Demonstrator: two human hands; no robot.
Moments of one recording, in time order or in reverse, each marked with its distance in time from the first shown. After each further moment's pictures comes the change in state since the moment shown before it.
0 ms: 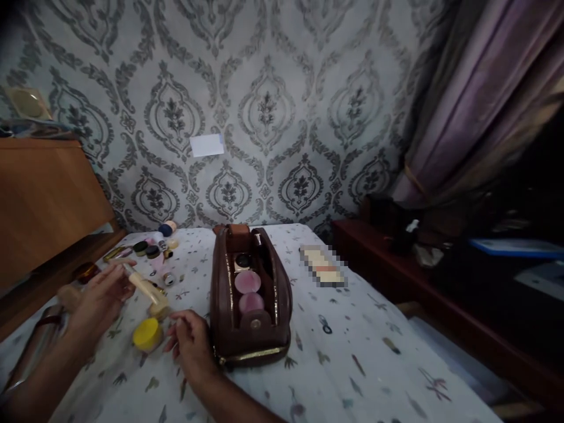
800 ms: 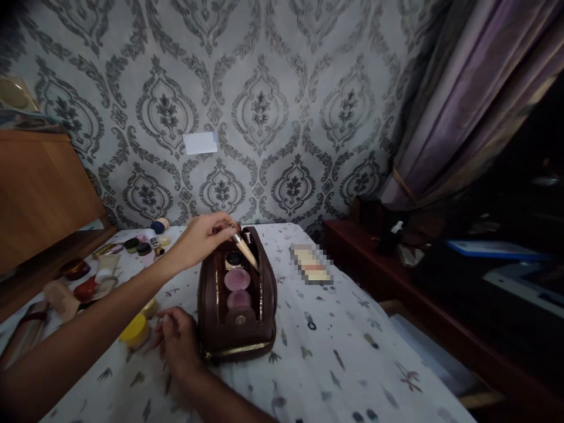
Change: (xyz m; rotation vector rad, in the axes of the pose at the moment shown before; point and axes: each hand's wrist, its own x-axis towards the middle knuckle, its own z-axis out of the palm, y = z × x) left_hand -0.008 0.022 0.195 0.872 -0.687 0.601; right_hand -0.004 -0.004 0.001 -0.087 -0.013 0.021
